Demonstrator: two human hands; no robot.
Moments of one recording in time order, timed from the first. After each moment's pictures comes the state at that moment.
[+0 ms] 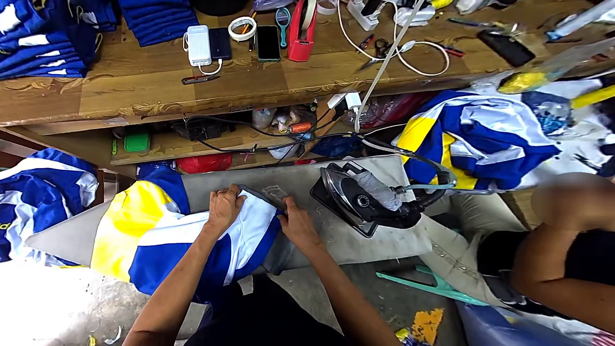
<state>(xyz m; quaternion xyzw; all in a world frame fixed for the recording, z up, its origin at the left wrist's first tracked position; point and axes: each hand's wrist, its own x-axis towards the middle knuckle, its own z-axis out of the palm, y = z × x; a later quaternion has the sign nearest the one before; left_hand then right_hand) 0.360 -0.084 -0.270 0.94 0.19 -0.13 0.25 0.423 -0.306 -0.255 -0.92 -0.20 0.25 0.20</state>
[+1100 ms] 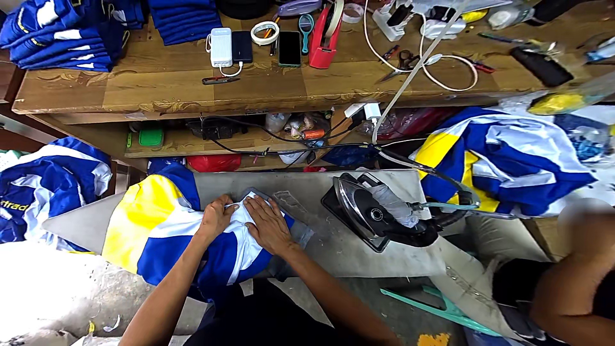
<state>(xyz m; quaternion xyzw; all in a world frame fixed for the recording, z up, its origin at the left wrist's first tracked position) 0.315 -0.049 -0.273 0.87 0.26 -0.12 0.41 0.392 -0.250 -0.323 -0.83 -0.52 0.06 0.18</state>
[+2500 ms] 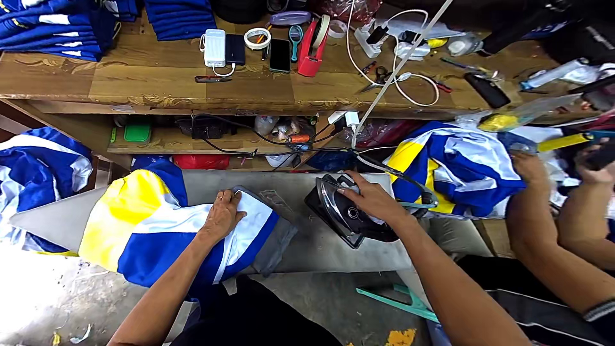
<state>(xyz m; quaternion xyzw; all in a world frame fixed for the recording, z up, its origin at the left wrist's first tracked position) 0.331 -0.097 -0.272 0.95 0.13 -0.12 0.26 0.585 -0.433 -0.191 -0.92 -0.25 0.26 0.12</state>
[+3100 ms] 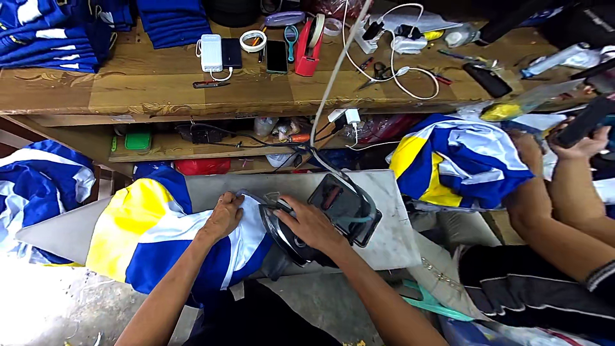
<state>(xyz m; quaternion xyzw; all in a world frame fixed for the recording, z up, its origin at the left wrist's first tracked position) 0.338 -0.073 -0.271 0.92 0.11 -0.12 0.35 0.450 -0.305 -0.184 -0.89 -0.32 0.29 0.15</state>
